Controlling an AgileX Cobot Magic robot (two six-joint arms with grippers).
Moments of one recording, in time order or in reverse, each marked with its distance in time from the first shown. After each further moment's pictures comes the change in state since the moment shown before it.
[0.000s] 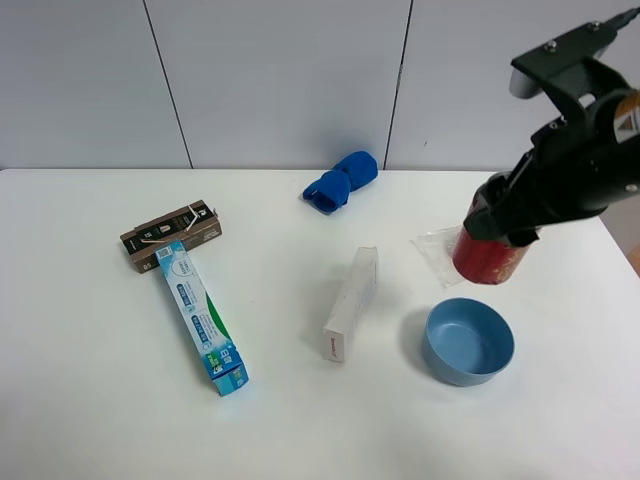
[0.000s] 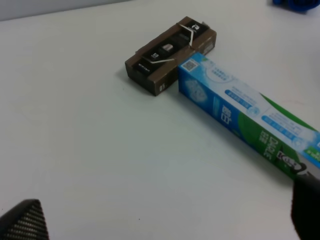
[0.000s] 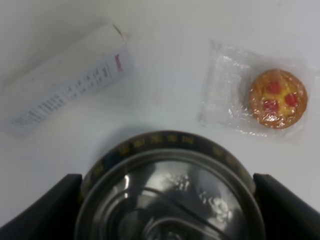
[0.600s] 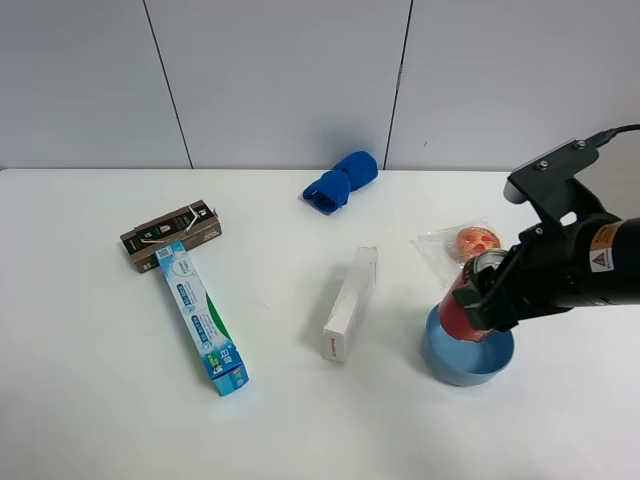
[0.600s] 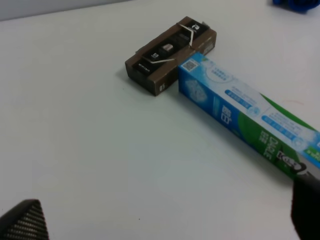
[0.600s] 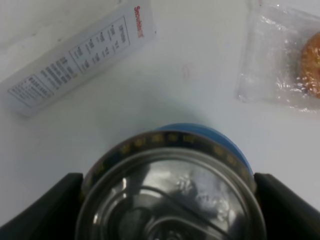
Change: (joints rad) left arm 0.000 0.000 0.000 0.000 0.000 0.000; right arm 0.000 -0.079 0.363 0.020 -0.336 0.063
